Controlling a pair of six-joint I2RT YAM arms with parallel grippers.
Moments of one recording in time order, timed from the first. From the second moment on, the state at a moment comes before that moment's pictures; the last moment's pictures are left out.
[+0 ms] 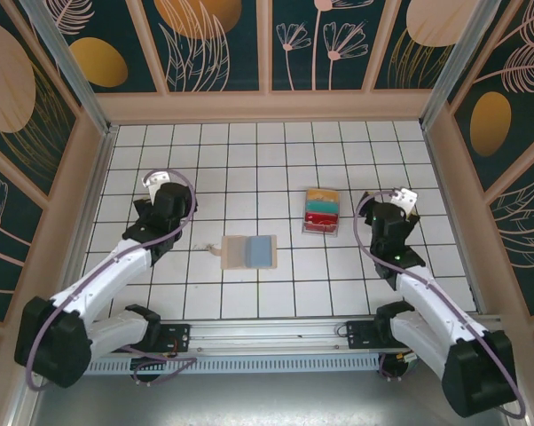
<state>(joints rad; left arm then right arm) -0.39 1.15 0.68 -0.17 -0.64 -0.41 0.25 0.89 0.37 0.11 0.57 0.39</state>
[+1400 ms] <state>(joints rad) -0.03 1.52 0.22 1.14 -0.29 -0.12 0.00 1.53 0.22 1.11 0.12 0.13</state>
